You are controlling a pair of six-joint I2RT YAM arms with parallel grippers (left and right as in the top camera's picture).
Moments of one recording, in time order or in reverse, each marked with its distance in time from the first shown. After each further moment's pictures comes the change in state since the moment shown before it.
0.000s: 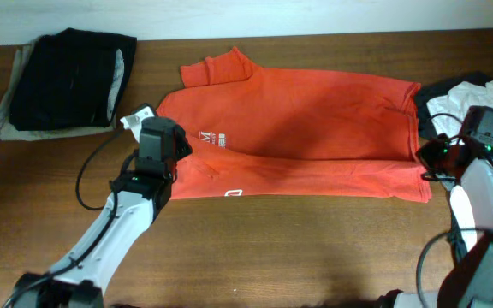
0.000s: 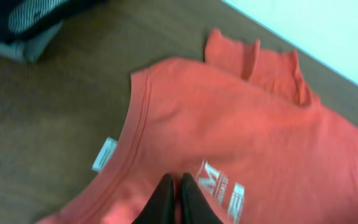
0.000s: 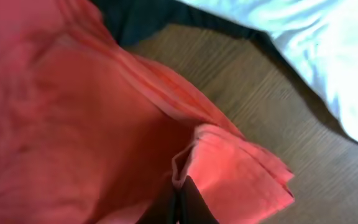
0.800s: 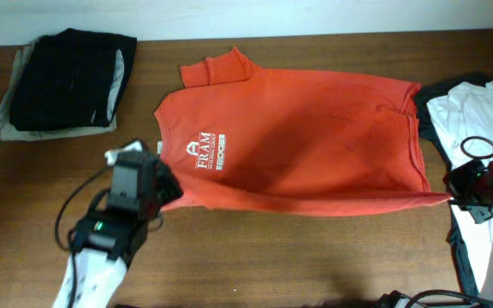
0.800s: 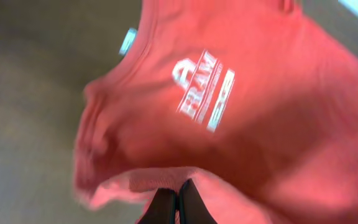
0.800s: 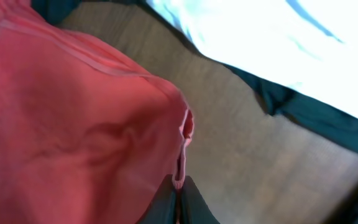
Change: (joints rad) left arm 0.000 -0.417 -0.004 -0.579 0.202 -0.026; right arm -0.133 -0.270 0.094 -0.477 0.053 -0.001
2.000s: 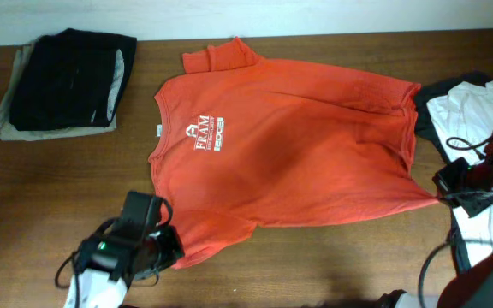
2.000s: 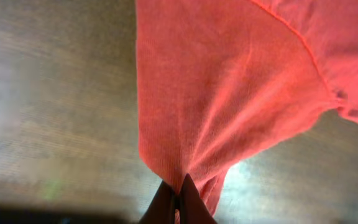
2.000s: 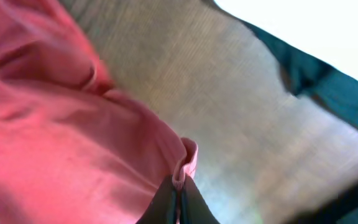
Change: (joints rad) left arm 0.000 -0.121 -0.169 -0.452 0.220 0.010; right arm 0.000 0.195 0.076 -0.131 -0.061 -0.081
